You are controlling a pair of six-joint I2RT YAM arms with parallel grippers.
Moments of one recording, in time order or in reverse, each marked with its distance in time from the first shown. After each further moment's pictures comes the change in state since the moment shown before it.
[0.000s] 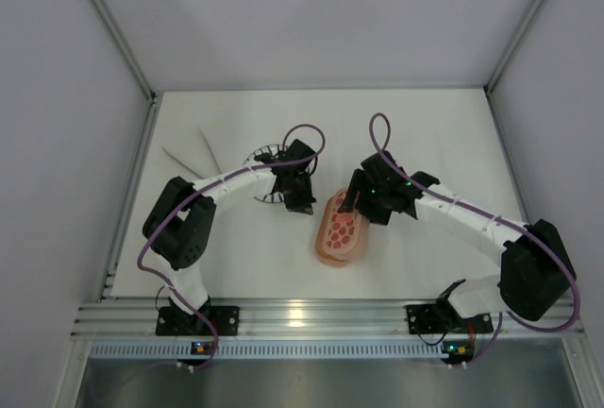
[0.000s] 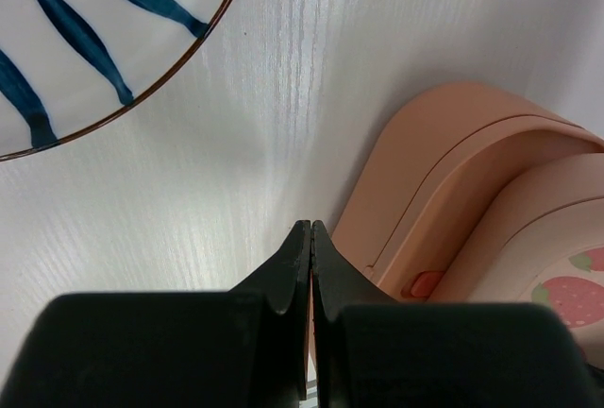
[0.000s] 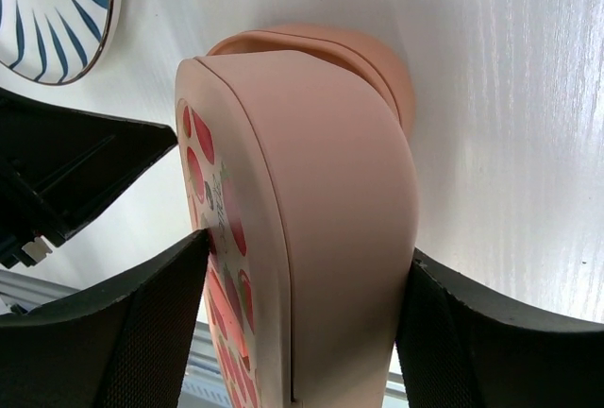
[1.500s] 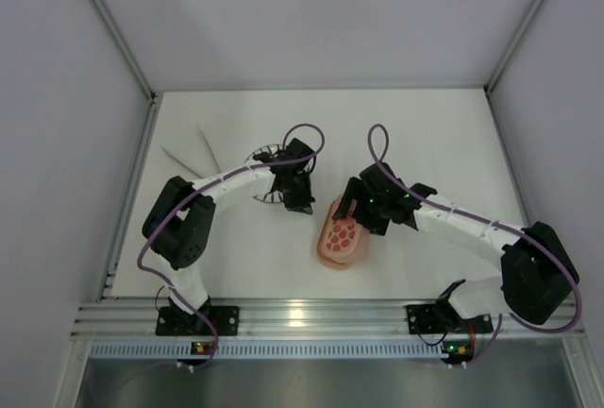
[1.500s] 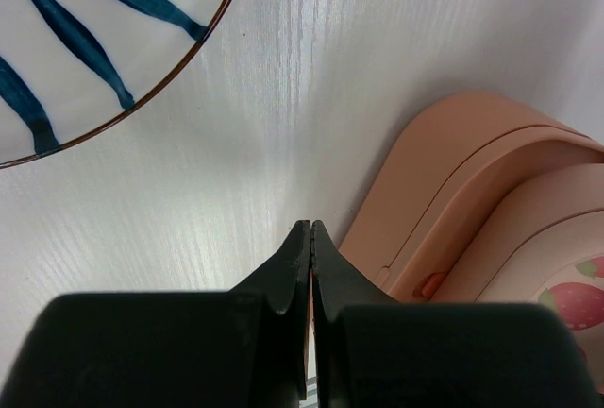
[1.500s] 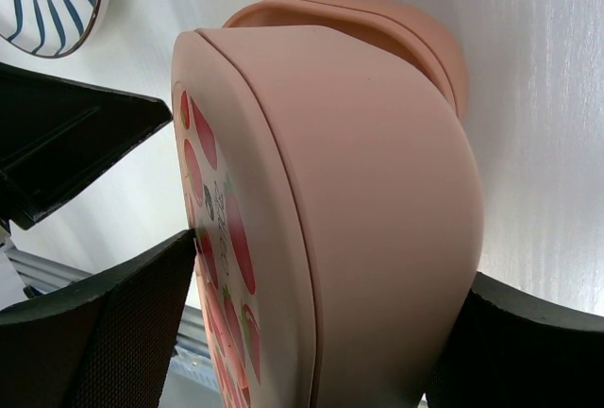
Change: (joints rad) left arm 0.013 0.000 0.000 0.000 0.023 0.026; right arm 0.037 -0.016 -0.105 0.112 -0.035 0.062
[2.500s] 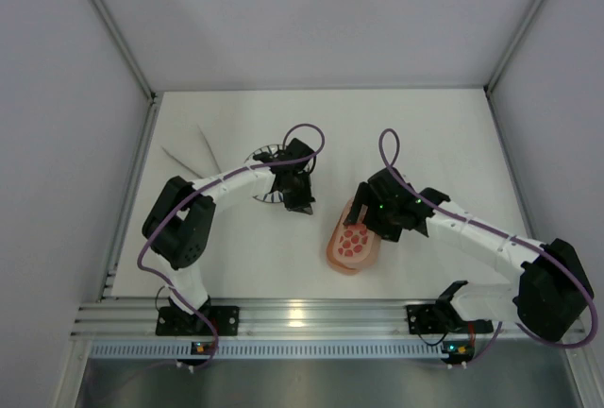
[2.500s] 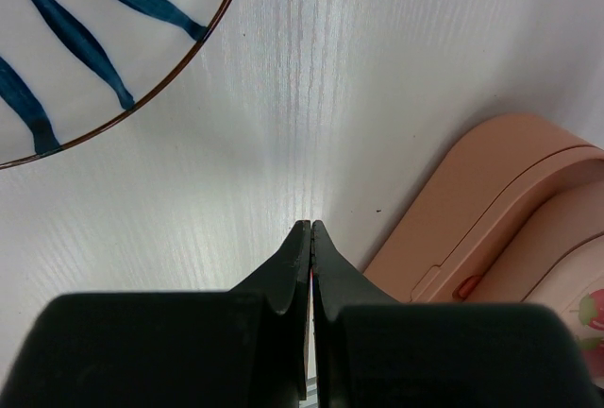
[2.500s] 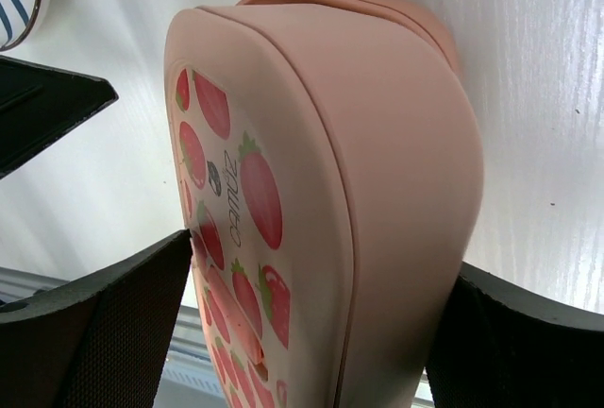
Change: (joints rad) left arm 0.000 0.000 0.000 0.000 0.000 0.000; right arm 0.002 -0.111 -0.028 -0.126 0.057 0.000
